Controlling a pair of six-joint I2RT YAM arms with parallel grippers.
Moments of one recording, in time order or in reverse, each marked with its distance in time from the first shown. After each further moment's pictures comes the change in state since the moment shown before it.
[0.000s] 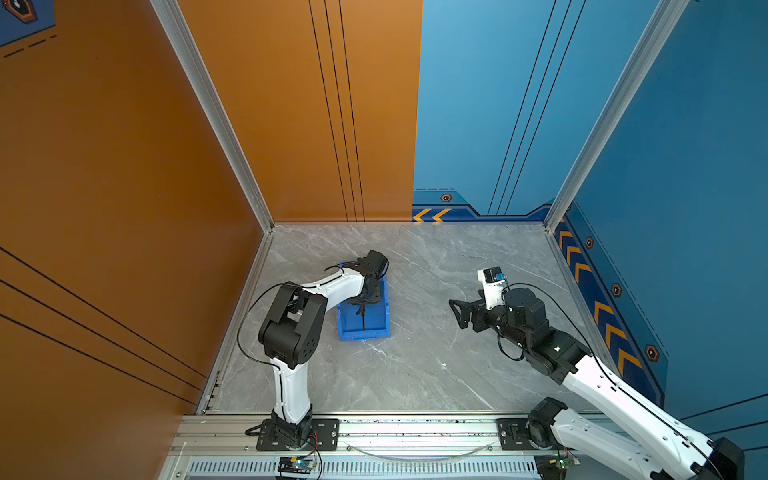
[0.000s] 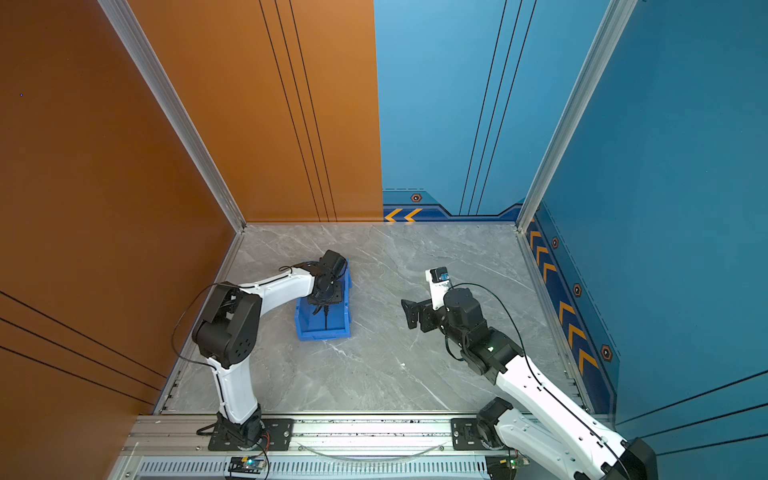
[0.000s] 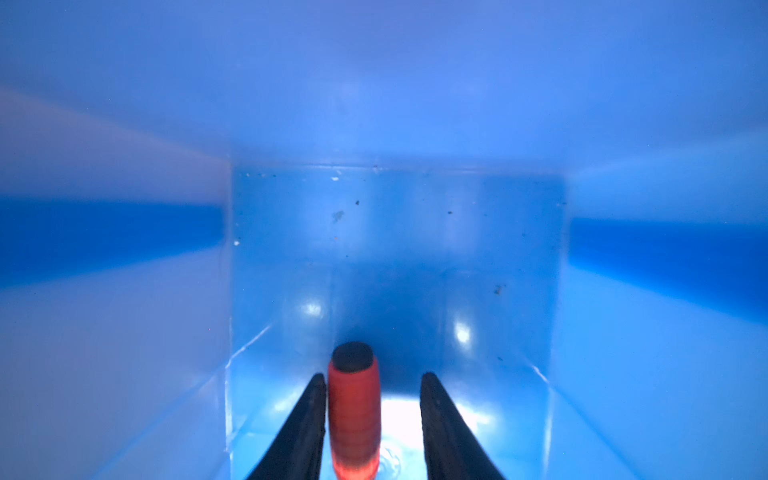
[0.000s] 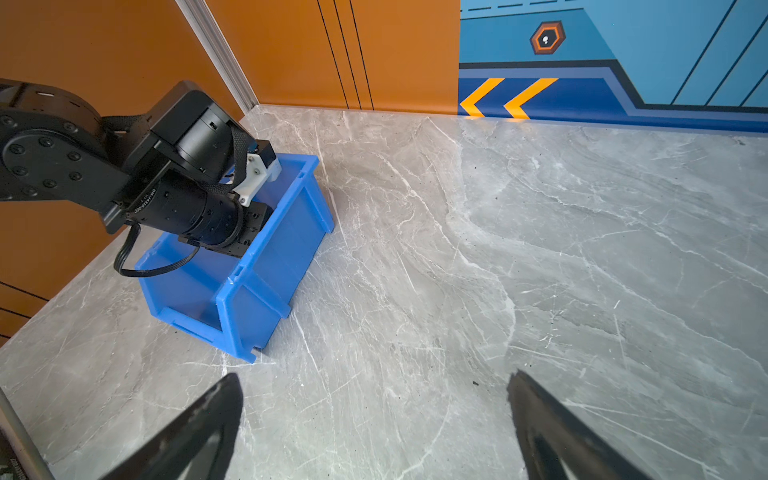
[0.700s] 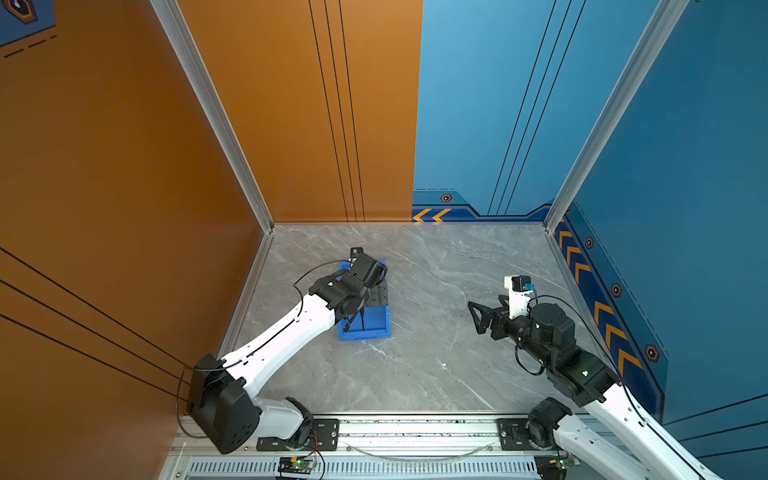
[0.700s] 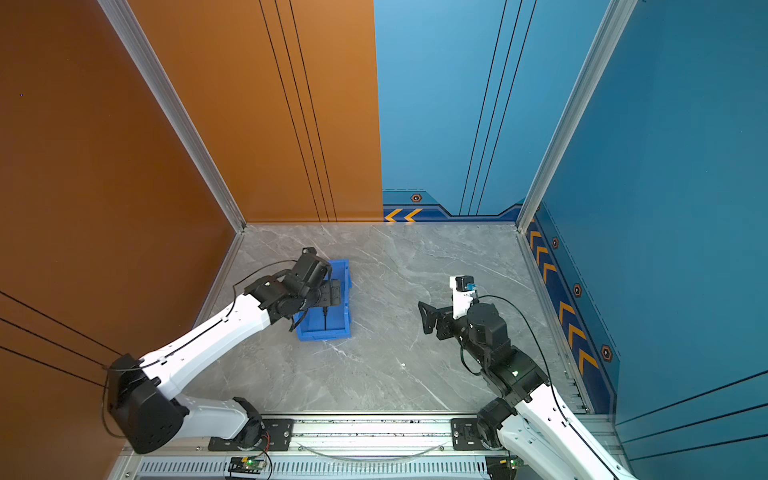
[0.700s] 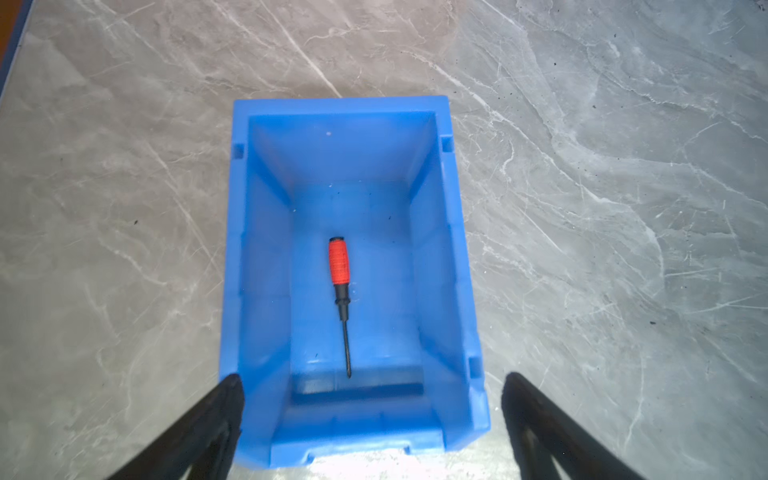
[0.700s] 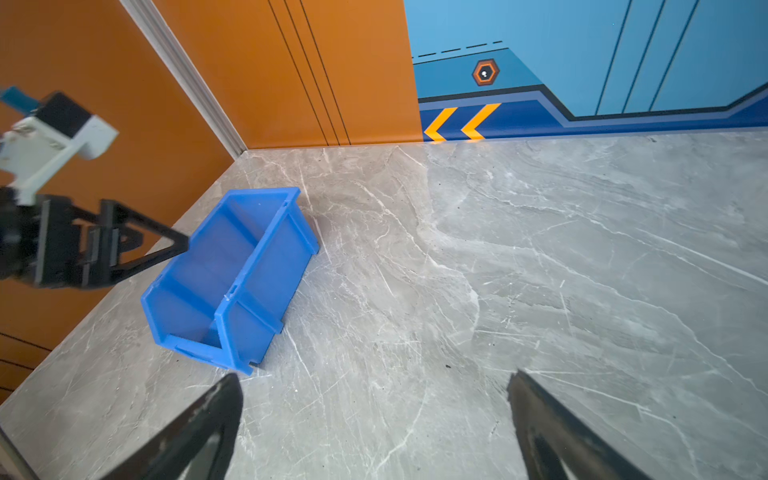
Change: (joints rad) left arm -0.168 -0.637 -0.167 -0.165 -0.110 -0.045; right arm -0.089 -0.223 -0.058 -0.111 0.032 0.072
